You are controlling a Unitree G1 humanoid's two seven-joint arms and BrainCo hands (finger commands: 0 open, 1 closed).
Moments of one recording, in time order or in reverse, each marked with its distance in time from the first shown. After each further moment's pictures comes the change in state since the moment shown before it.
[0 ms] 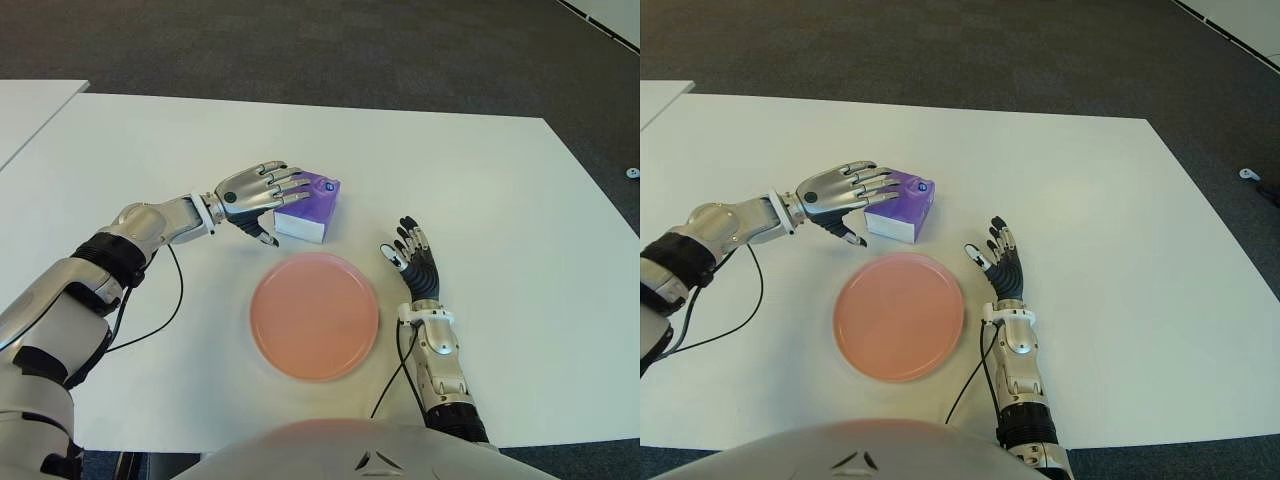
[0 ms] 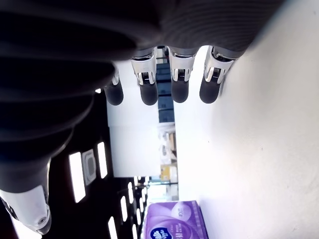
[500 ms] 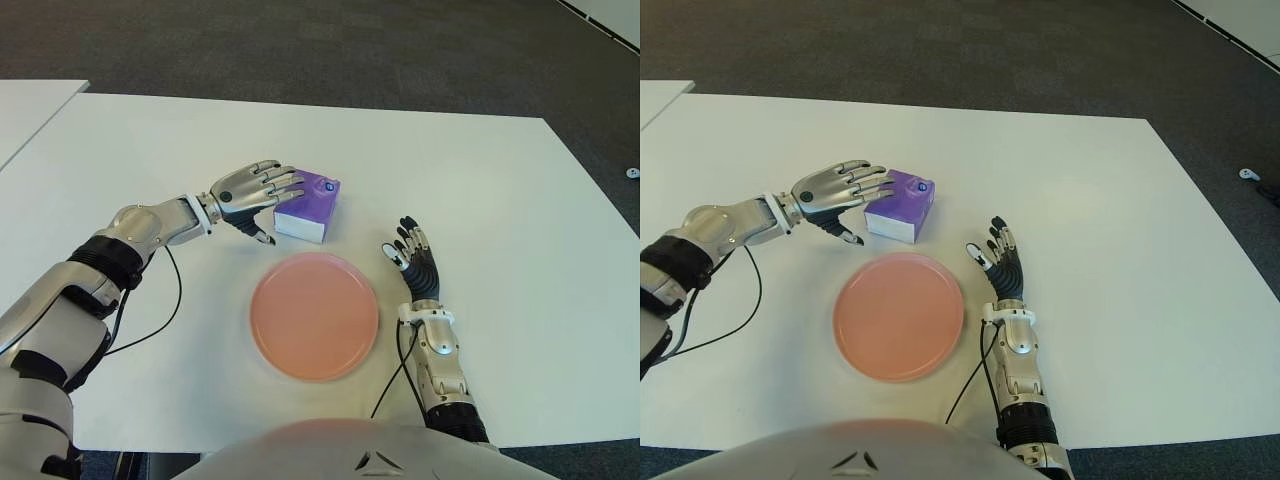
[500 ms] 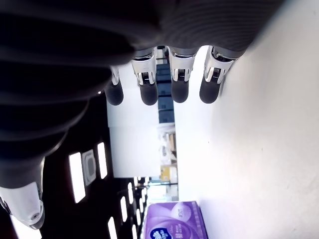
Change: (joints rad) left arm 0.018 0.004 0.029 0.001 0.000 0.001 -0.029; right arm 0.000 -0.004 -0.001 0.000 -0.001 0.000 -0.001
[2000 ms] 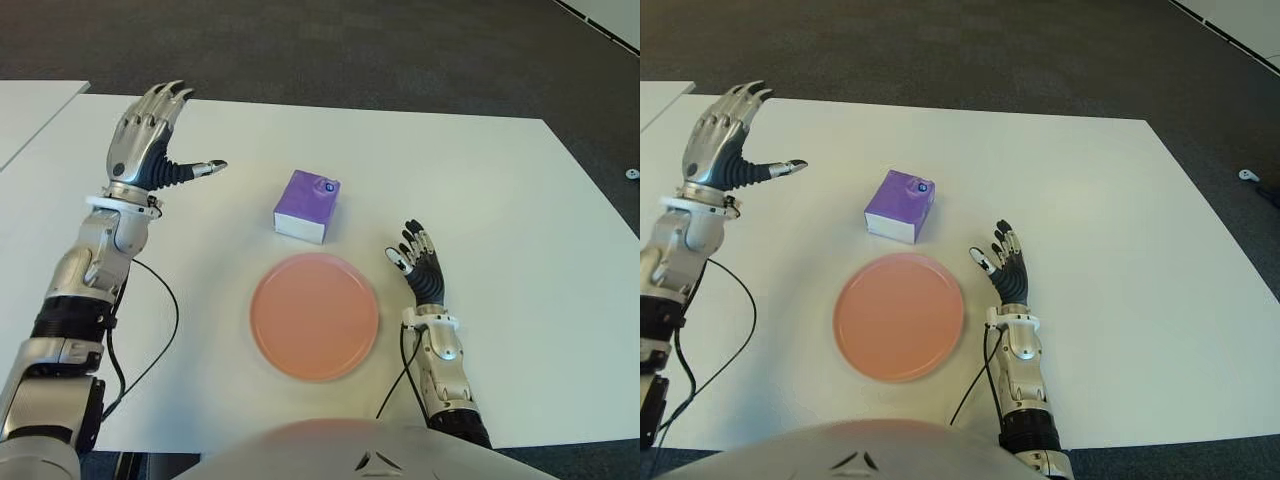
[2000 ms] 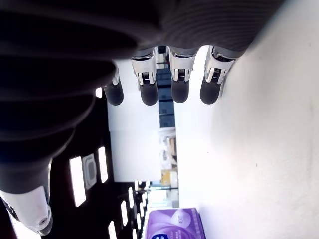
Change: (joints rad) left arm 0.344 -0.080 0.667 -0.323 -0.436 0.217 -0.168; right arm 0.025 -0.002 -0.013 -0.016 0.002 -0.006 -0.007
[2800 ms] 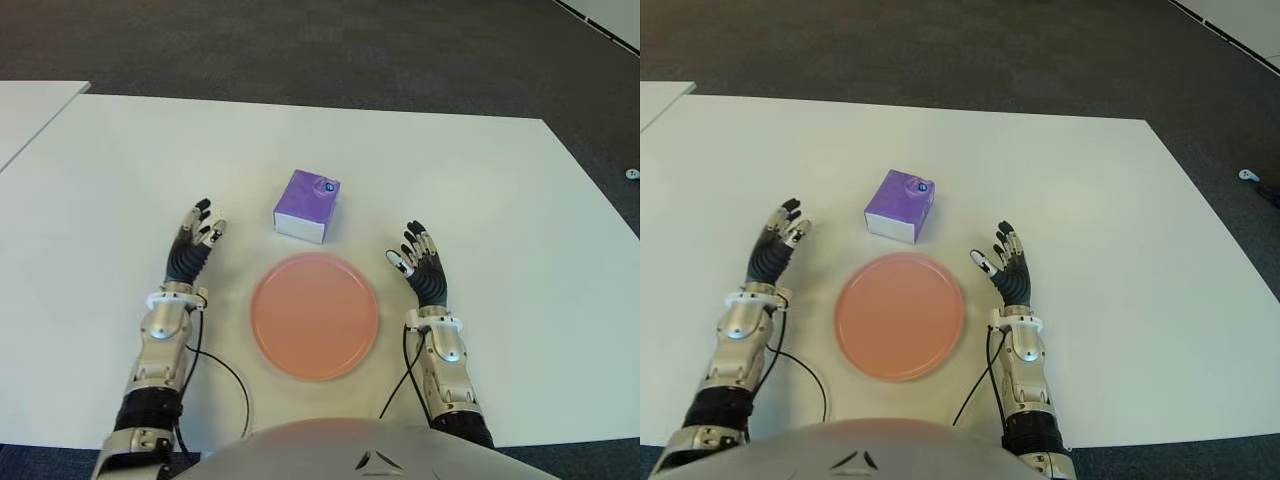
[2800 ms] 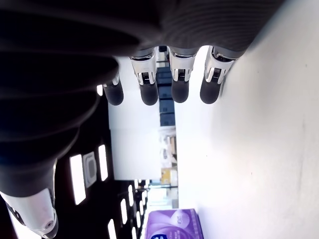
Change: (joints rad) left arm 0.364 -0.406 0.194 -0.031 -0.761 -0.015 -0.432; right arm 0.016 -0.011 -0.005 -0.016 0.003 0.000 0.012
